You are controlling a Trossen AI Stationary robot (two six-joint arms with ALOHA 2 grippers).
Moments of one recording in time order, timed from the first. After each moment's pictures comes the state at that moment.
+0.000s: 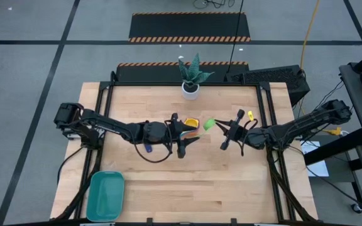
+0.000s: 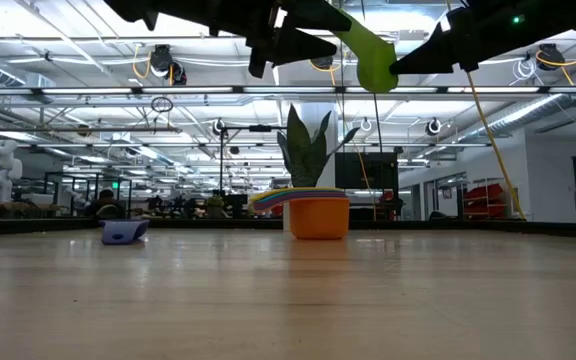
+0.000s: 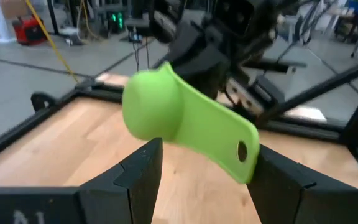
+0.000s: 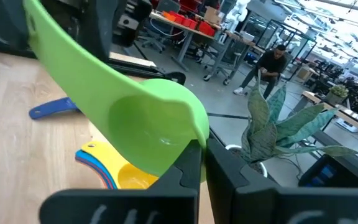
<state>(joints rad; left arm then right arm) -0.13 1.64 1.00 0.48 -0.26 -0.14 0.29 1.00 0.43 0.36 0.84 -0.23</state>
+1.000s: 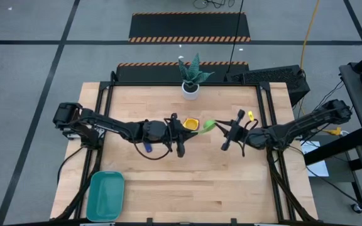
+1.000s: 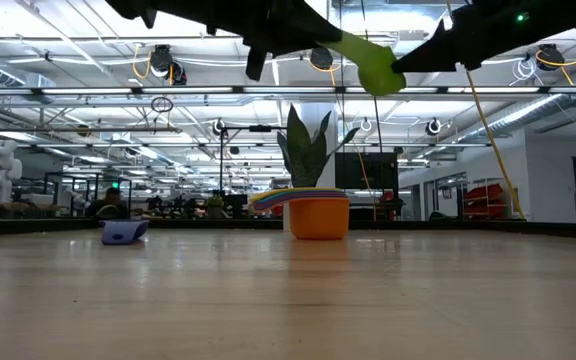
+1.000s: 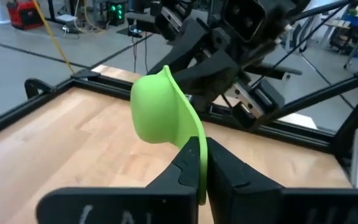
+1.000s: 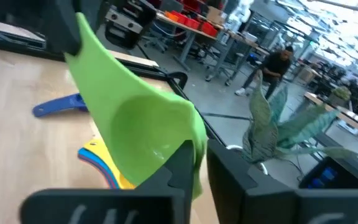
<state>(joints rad) -0.12 1.62 1.00 0.45 -0.24 -0.22 0.30 0.98 0.43 0.34 0.83 -0.24</state>
